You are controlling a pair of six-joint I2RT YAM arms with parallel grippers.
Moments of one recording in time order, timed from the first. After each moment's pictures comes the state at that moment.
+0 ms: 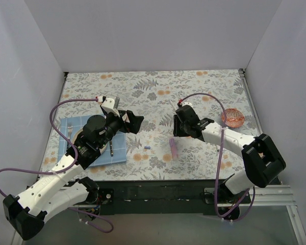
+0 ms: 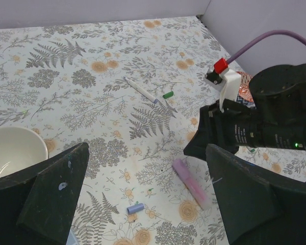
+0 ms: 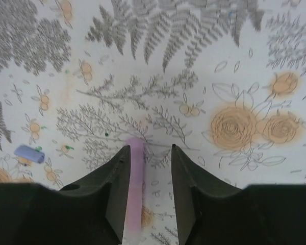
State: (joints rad) left arm -0.68 0.82 0.76 -0.04 -0.12 -0.32; right arm 0.69 1.48 0.86 -0.30 0.15 0.54
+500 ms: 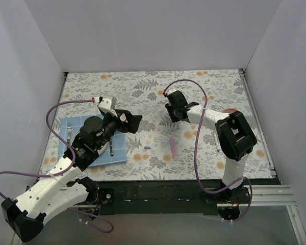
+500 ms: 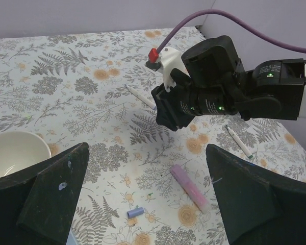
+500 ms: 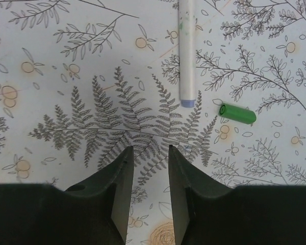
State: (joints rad) left arm -0.68 0.79 0.76 -0.04 -0.13 -0.32; right arm 0.62 1.86 1.24 -0.27 0.23 0.07
